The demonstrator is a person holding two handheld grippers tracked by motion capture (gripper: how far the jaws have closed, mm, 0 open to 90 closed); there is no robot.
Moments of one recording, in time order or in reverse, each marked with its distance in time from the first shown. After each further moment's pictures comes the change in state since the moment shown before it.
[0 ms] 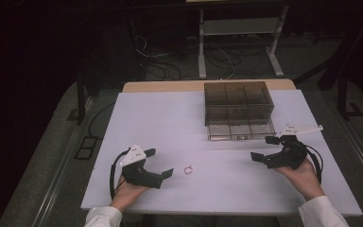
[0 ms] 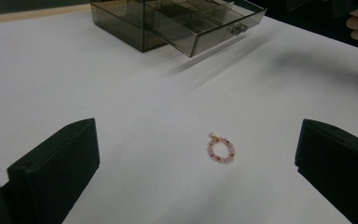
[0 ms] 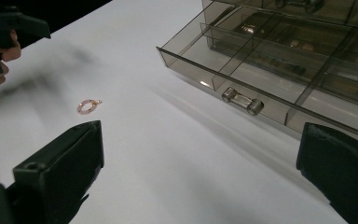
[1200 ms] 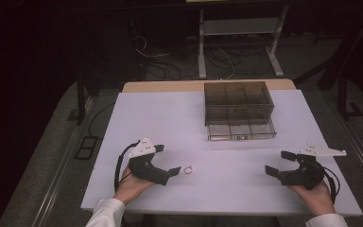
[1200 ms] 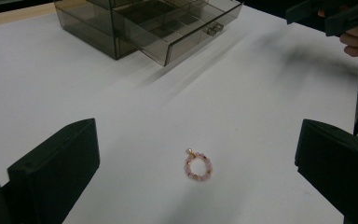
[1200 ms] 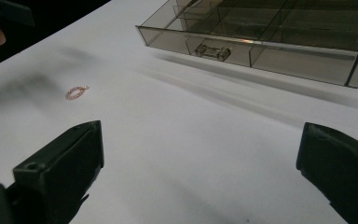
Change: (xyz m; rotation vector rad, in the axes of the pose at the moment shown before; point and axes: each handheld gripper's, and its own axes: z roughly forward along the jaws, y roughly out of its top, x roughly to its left) left arm -0.010 0.033 0.015 0.082 -0.074 0.048; right arm 0.001 -0.056 -0.030 -0.091 -0.072 0.085
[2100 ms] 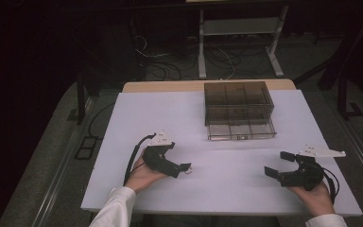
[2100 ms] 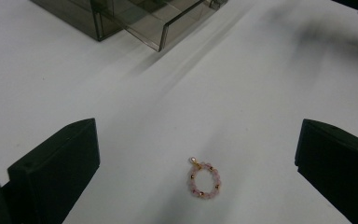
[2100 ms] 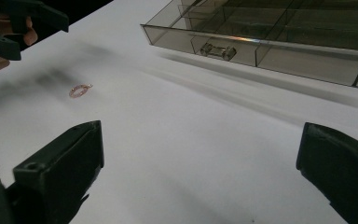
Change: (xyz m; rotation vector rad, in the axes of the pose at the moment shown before) left arm 0.009 0.011 0.040 0.135 -0.041 0.003; right arm 0.002 -0.001 0.000 -0.001 0.008 -0.009
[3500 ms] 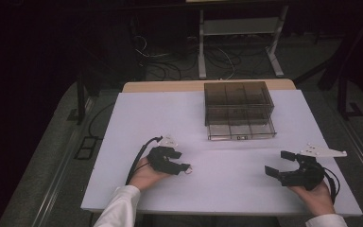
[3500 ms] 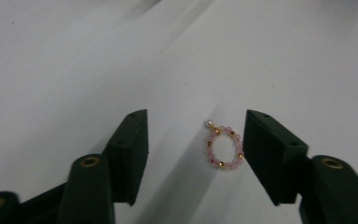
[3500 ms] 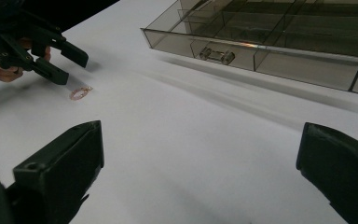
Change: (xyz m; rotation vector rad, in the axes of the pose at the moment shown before) left arm 0.008 -0.011 0.023 0.181 -0.012 0.024; right arm -0.001 0.001 -0.001 -0.011 0.001 -0.006
